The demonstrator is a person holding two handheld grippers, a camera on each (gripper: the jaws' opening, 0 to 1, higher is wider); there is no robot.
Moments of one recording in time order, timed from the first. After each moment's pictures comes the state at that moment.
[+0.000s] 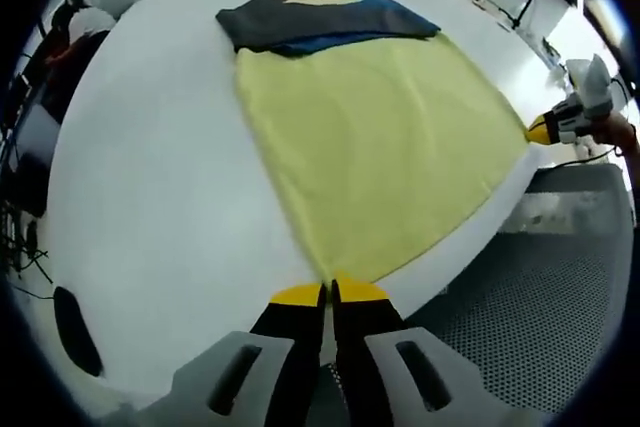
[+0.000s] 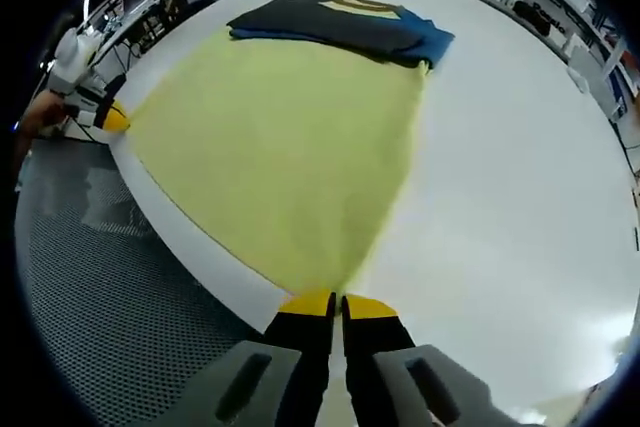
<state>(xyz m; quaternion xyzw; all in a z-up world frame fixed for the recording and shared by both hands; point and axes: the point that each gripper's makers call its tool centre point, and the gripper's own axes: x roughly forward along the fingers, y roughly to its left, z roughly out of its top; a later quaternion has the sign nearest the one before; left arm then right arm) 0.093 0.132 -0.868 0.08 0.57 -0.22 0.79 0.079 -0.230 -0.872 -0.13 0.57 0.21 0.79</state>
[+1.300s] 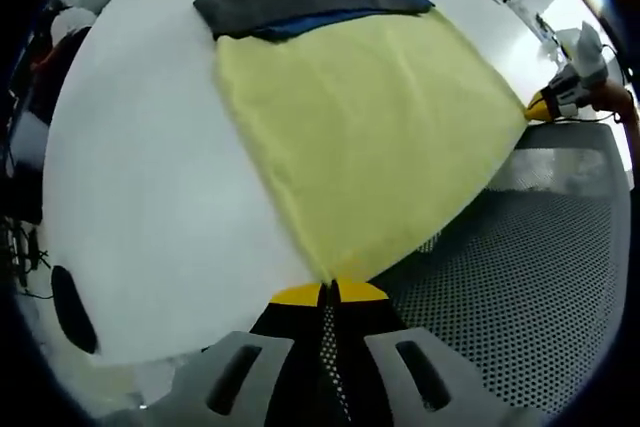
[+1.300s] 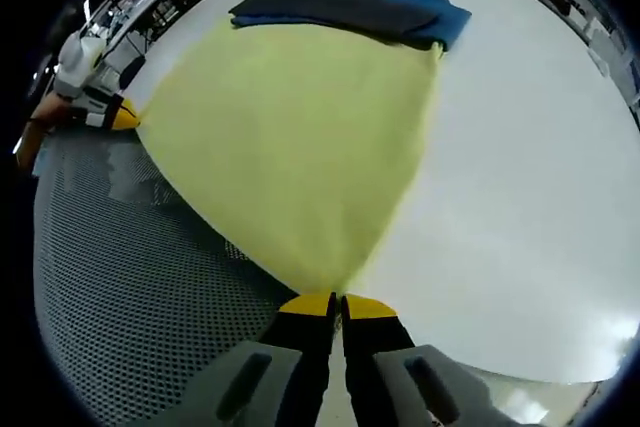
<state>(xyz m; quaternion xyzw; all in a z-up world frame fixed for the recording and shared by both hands) 0.048 0.133 -0.867 0.11 0.61 -0.24 0.75 0.035 -0.225 -0.865 -0.11 0.62 0.24 0.74</state>
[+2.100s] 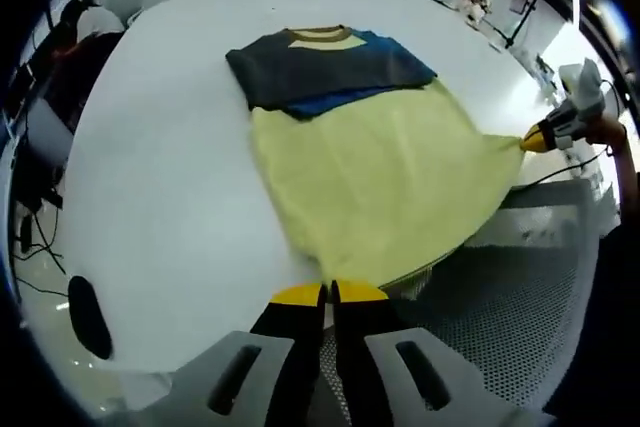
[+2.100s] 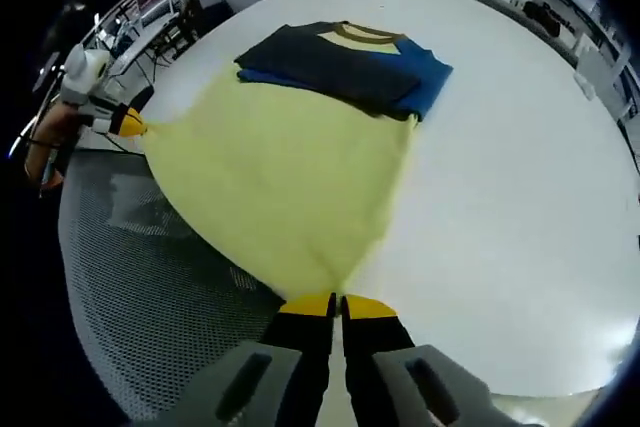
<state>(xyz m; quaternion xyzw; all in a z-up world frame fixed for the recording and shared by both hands) 0.091 0.131 -0.807 0.06 0.53 -0.23 0.81 0.071 -0.223 -0.808 -0.11 0.57 0.24 0.78</state>
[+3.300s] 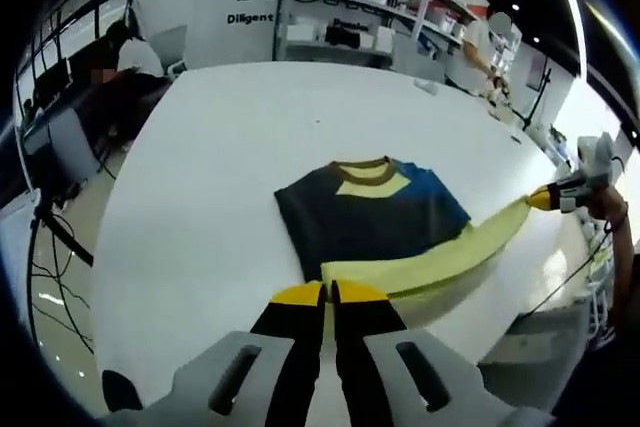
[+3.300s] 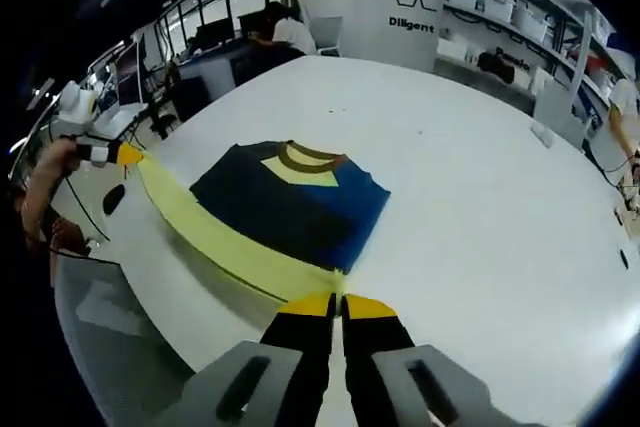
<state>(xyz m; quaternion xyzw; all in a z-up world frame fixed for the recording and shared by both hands) 0.226 0.130 -0.732 -0.01 0.40 -0.18 0.90 0.202 -0.224 -0.739 -0.08 0.43 0.19 0.88</state>
